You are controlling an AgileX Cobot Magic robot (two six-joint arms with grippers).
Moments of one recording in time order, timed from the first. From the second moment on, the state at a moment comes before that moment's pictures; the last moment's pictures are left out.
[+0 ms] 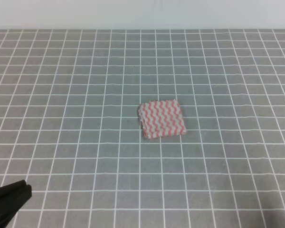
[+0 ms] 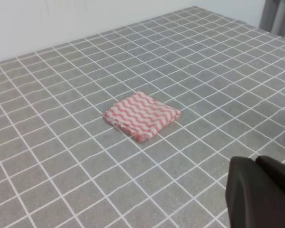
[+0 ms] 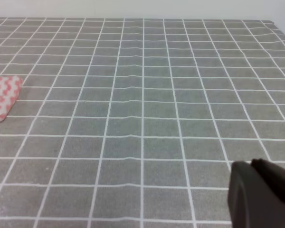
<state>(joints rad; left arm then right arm) -0.42 0.32 -0.45 -0.53 0.55 0.60 0.02 0.07 0.01 0.06 0.27 -0.02</state>
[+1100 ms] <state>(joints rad) -0.31 0.26 -0.16 -0.07 0.04 0.02 0.02 0.08 0.03 0.06 0.26 -0.03</state>
